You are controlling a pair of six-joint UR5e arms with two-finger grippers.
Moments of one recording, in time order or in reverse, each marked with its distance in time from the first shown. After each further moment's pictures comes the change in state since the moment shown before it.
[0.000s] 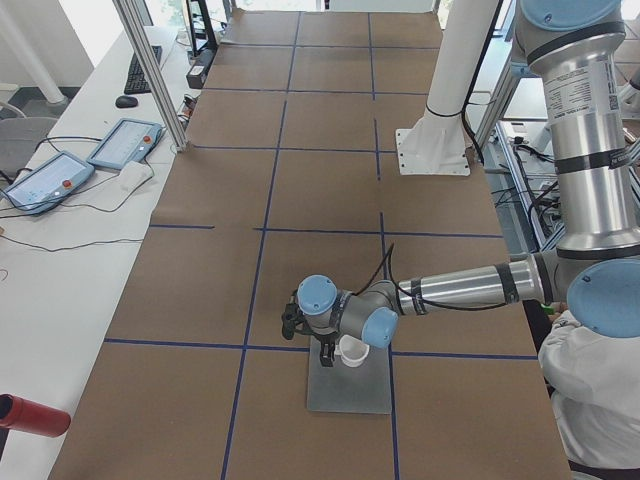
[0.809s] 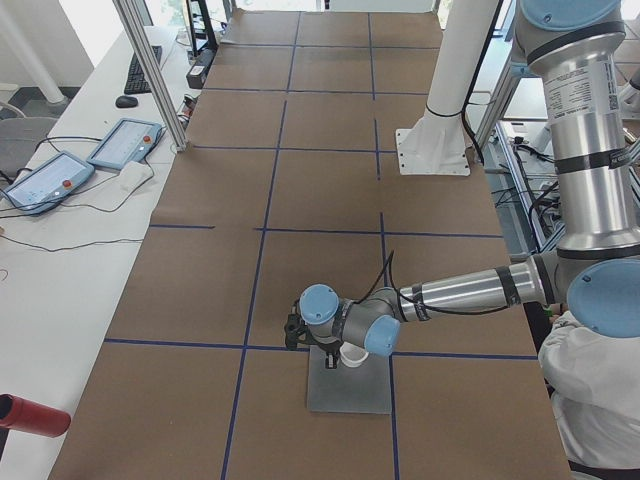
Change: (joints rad) left arm 0.025 -0.001 0.077 -0.038 0.008 -0.073; right arm 0.000 0.000 0.000 0.000 0.000 0.000
